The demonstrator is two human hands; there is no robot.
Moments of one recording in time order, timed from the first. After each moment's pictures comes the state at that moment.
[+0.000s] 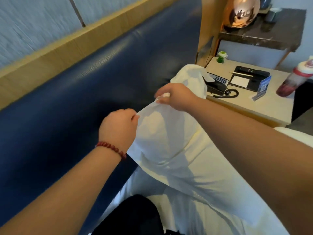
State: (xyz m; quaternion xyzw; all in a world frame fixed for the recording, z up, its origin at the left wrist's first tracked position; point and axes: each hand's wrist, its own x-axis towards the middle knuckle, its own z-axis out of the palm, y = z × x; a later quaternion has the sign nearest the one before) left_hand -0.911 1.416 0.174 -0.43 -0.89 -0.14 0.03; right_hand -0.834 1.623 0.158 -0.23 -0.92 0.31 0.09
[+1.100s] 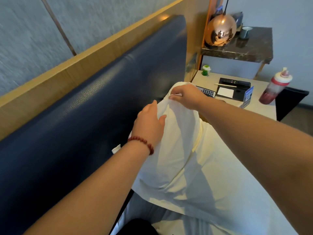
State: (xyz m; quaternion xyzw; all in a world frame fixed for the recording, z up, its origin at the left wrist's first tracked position) left_hand -0.907 1.515 0.176 -0.46 -0.85 -0.23 -0.12; right_hand -0.834 1.704 0.162 -0.32 -0.91 0.24 0.11
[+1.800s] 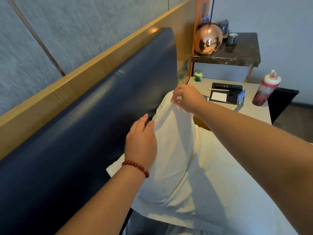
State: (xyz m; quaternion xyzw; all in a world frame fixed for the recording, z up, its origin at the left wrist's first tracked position) left_hand -0.913 1.512 0.145 -0.51 -0.82 -0.25 0.05; right_hand -0.830 1.737 0.160 -0.36 -0.90 0.16 0.15
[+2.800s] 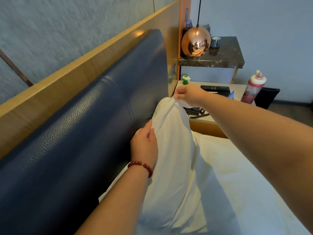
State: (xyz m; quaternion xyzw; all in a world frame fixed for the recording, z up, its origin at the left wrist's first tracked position) left_hand -0.932 1.570 0.118 -0.35 -0.78 -0.48 -0.20; right_hand -0.833 1.790 0.158 -0.43 -0.85 0.28 0.12
